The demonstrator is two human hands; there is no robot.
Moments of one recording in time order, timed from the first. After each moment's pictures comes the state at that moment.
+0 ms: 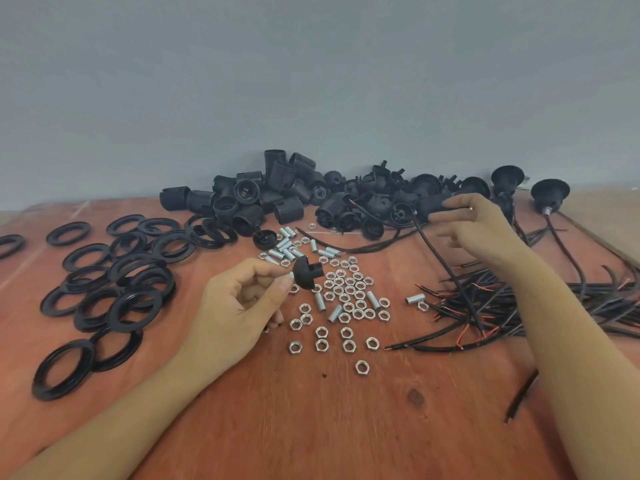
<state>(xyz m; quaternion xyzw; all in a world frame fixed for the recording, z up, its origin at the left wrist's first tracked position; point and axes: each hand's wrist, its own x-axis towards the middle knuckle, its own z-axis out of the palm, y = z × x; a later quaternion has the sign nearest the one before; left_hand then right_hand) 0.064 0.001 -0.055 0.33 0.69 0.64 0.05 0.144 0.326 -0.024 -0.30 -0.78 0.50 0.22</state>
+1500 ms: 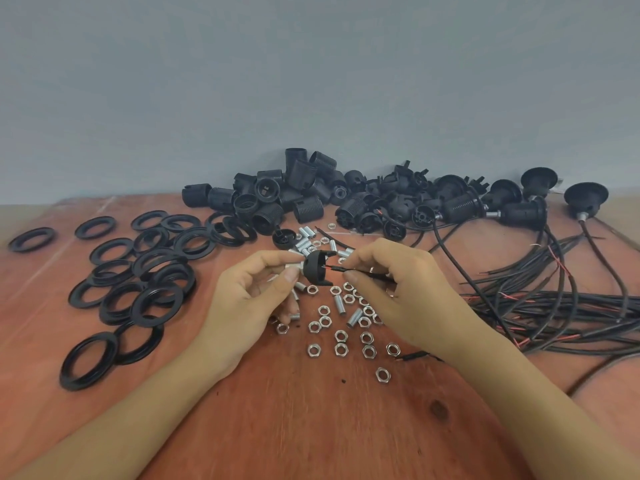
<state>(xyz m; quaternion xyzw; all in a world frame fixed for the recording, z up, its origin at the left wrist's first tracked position) 0.055 0.001 -0.054 0.29 0.63 0.71 0.12 0.150 0.189 -0.034 0.05 -0.90 0.34 0.28</state>
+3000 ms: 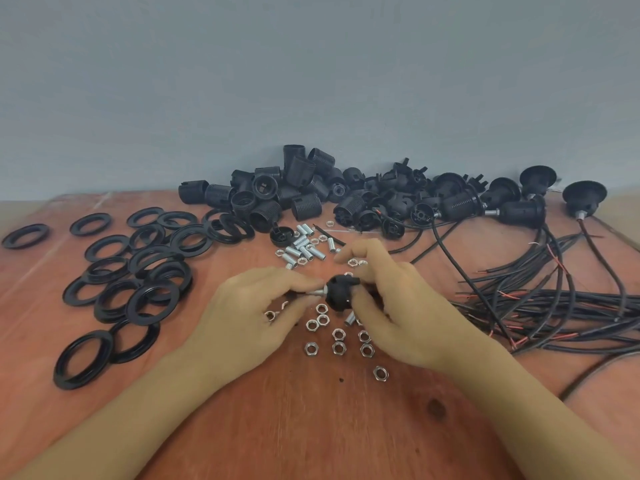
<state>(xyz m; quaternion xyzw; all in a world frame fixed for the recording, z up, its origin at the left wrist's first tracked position) 0.057 -0.008 -0.048 0.51 0.74 0.40 -0.18 0.156 0.183 -0.034 0.11 -0.92 0.33 0.19</state>
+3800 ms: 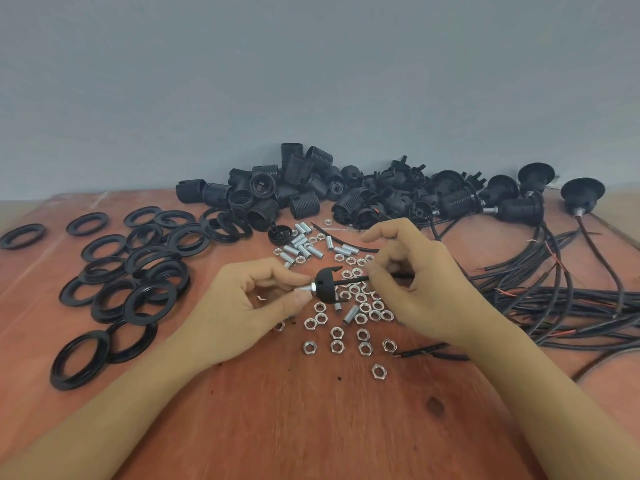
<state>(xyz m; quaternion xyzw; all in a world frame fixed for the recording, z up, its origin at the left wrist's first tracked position) 0.055 -0.009 -0.039 0.42 0.72 0.56 0.05 0.156 0.208 -0.034 0.08 -0.88 0.40 0.25</state>
